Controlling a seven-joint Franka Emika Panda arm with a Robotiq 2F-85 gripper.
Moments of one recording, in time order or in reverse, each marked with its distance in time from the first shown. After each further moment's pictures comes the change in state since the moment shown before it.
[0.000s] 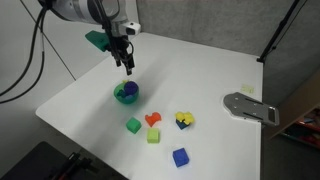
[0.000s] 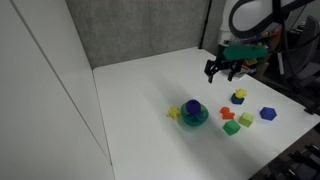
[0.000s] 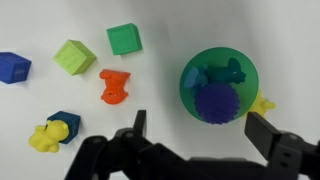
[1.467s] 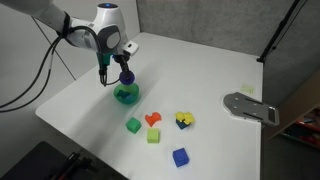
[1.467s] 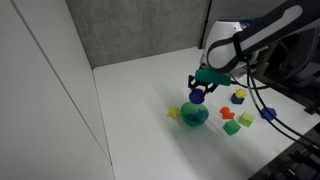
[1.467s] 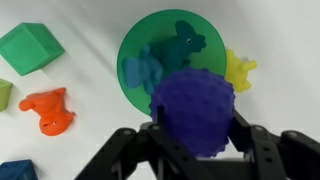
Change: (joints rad) arm 0.073 0.235 -0.003 0.040 0.109 0.372 0.312
